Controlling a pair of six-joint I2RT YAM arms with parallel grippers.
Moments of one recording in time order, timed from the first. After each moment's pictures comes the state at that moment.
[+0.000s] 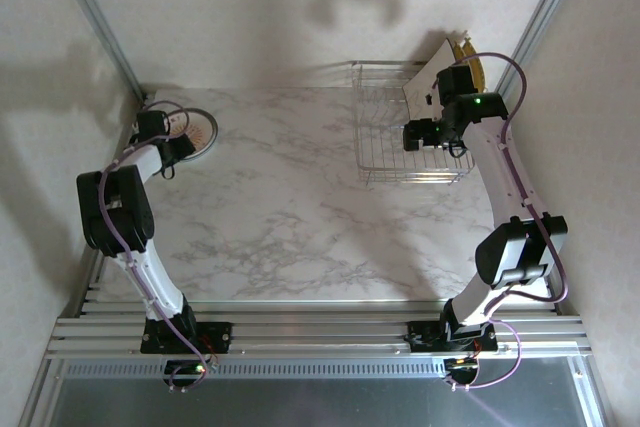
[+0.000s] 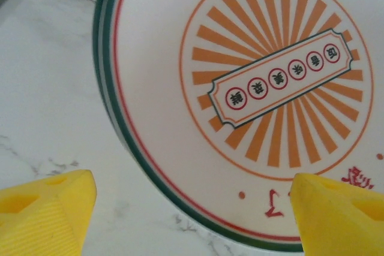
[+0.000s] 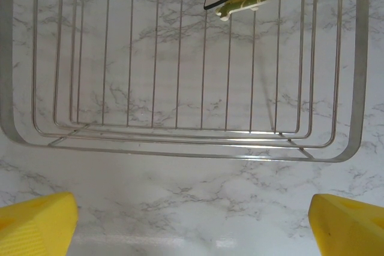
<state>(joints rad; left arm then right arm) 0.25 1.92 1.27 -0.24 -0.05 -0.39 0.17 1.65 1.74 -1.19 0.05 0.06</state>
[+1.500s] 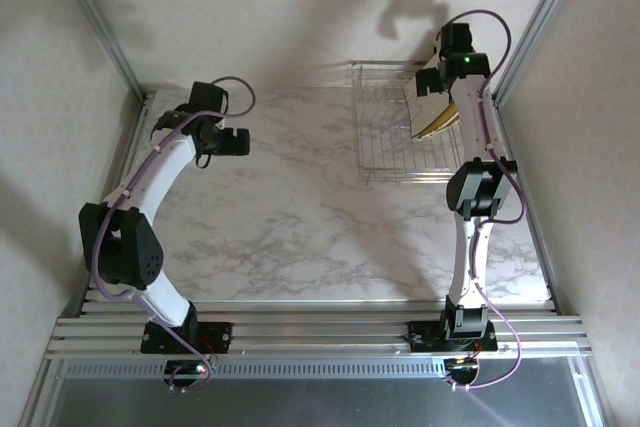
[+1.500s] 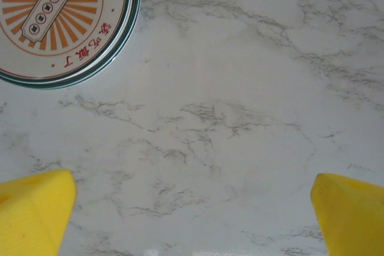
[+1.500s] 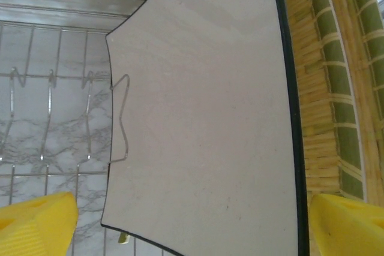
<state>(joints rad) -0.16 1.67 1.51 -0.86 -0.12 -0.18 0.07 2.34 2.58 -1.09 0.23 -0.11</state>
